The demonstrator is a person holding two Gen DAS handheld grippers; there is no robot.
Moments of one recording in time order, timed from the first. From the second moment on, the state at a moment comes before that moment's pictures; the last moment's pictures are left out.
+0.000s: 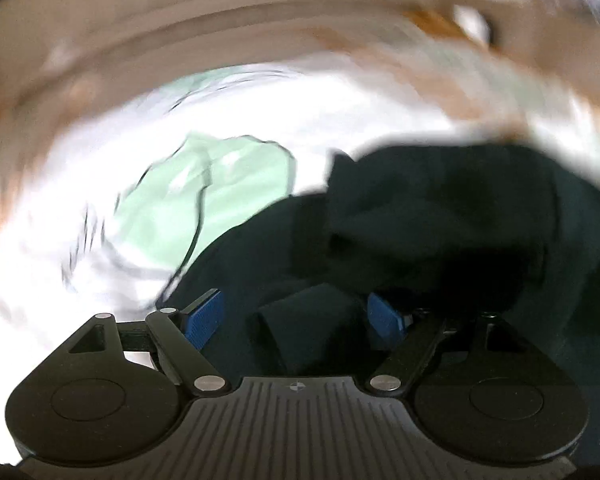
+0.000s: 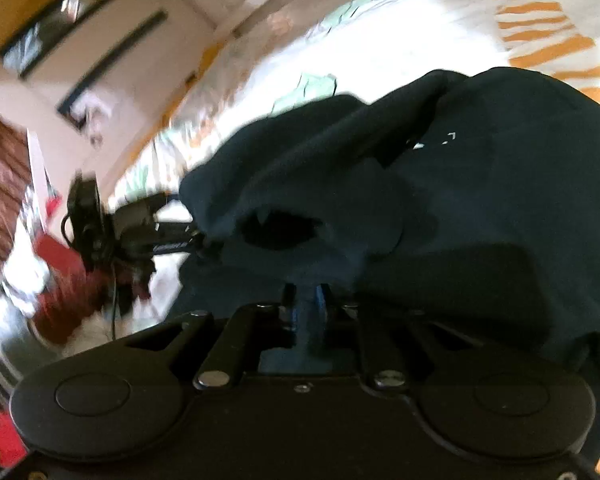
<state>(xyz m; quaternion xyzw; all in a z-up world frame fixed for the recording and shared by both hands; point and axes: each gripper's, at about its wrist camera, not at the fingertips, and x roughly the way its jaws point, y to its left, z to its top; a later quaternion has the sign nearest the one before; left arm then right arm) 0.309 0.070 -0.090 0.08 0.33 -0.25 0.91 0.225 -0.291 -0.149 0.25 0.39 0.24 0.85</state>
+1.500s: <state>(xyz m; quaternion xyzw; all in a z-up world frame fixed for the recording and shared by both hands) 0.272 0.003 -0.136 -0.16 0.43 -0.33 0.83 0.291 -0.306 -0.169 0.37 0.36 0.11 0.85</state>
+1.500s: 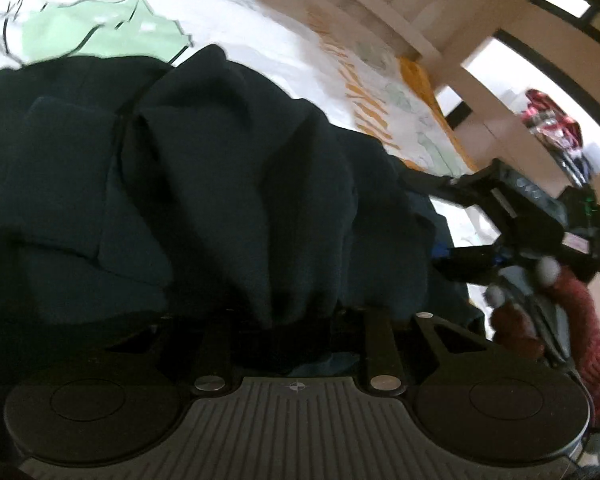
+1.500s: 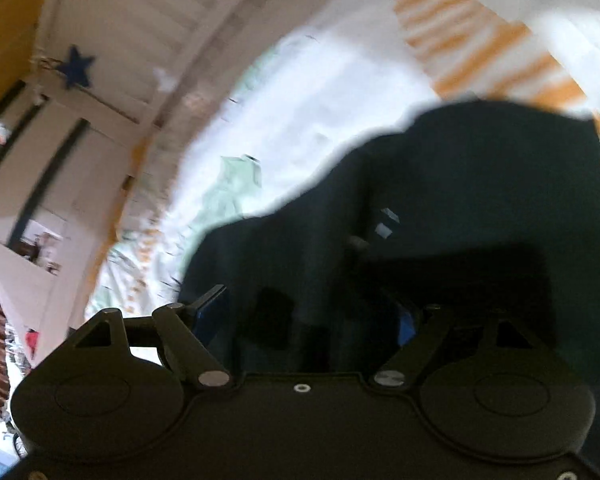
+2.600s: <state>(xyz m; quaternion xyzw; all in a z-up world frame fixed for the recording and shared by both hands) 0.342 0.043 -0.113 -0.31 0.36 -0.28 0.84 0.284 -0.293 -0.158 0.30 0.38 0.12 0.87</state>
